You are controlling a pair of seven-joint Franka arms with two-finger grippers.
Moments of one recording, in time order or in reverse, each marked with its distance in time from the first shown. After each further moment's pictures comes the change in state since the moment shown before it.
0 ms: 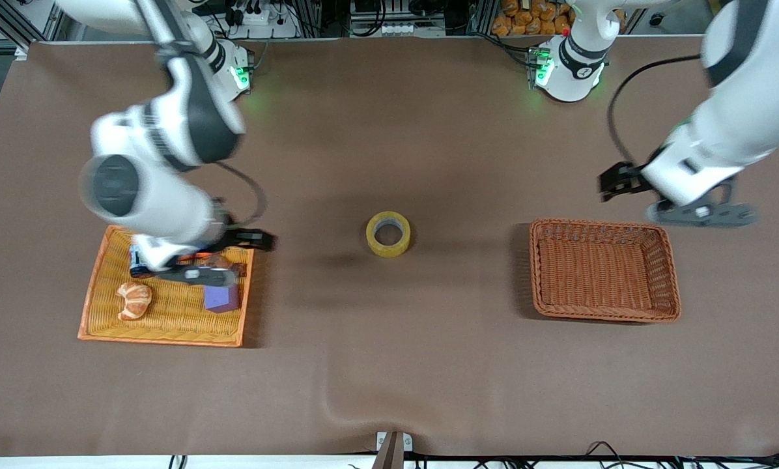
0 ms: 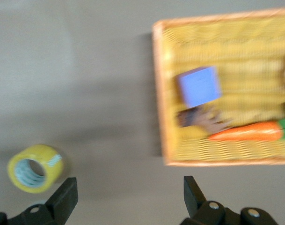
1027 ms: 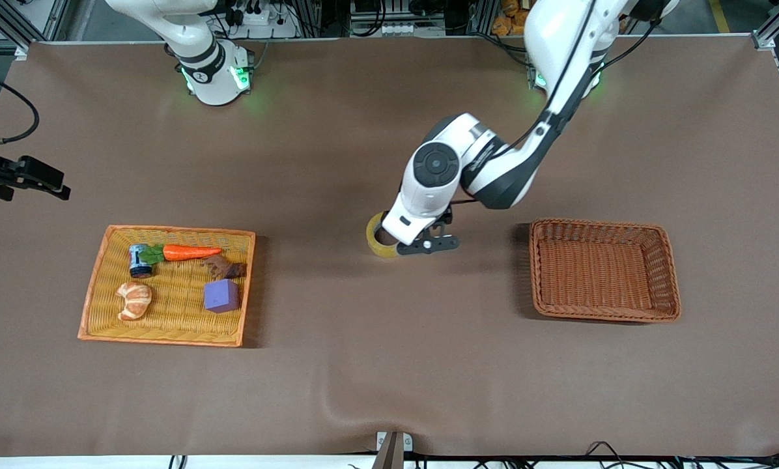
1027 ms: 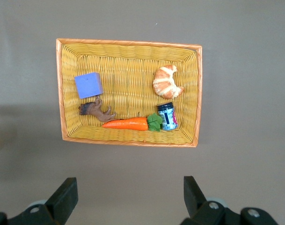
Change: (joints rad) left arm -0.476 0.494 0.002 0.044 0.009 0.473 -0.638; right arm -0.301 -0.275 0.002 -0.036 -0.136 -0.180 -0.354
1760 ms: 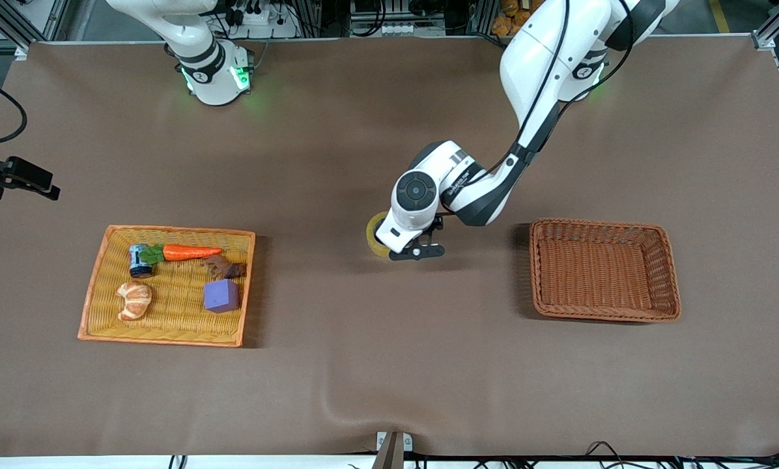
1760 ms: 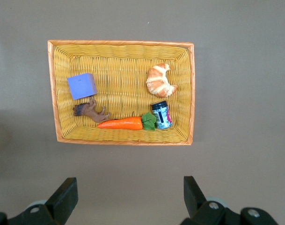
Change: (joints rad) left arm -0.018 0.126 0.003 0.004 0.037 0.012 0.001; right arm -0.028 0.000 0.001 0.000 -0.002 -0.002 0.000
